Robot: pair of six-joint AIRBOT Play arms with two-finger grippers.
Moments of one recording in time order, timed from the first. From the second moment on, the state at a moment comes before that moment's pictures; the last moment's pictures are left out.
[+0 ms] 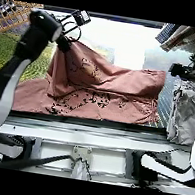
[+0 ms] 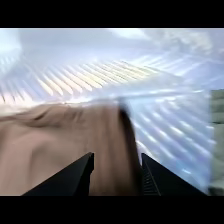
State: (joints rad) left arm -0.42 -1.64 1.78 1.97 -1.11 -1.20; right arm -0.28 -1.35 1.26 -1.40 0.83 1.51
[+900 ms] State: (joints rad) left arm -0.24 -1.40 1.29 1.67 -1.21 -1.60; right arm -0.26 -1.20 1.00 -1.30 0.98 1.53
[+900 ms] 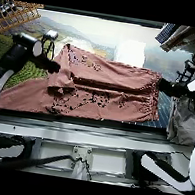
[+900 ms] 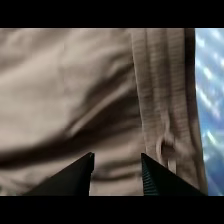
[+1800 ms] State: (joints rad) left arm -0.24 -1.53 1.10 1.55 -1.00 -1.61; right arm -0.26 -1.05 0.82 -1.26 0.95 1.53
